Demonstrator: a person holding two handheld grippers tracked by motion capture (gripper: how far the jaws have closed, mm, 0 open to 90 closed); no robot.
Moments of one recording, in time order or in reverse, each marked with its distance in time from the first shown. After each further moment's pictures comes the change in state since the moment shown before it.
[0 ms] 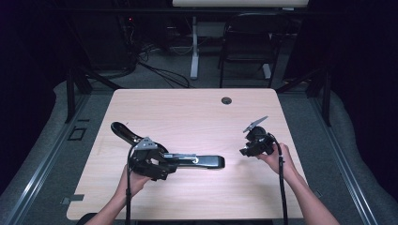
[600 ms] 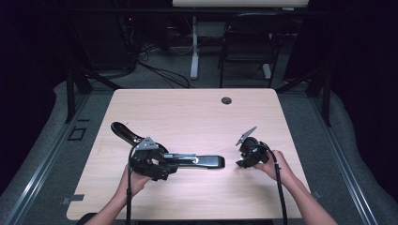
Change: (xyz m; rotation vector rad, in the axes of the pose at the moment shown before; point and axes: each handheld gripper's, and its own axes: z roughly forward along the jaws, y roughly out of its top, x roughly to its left) left arm 0.000 0.000 0.003 0.004 -0.006 0.005; right arm 0.023 -0.010 0.022 0.113 0.047 -0.166
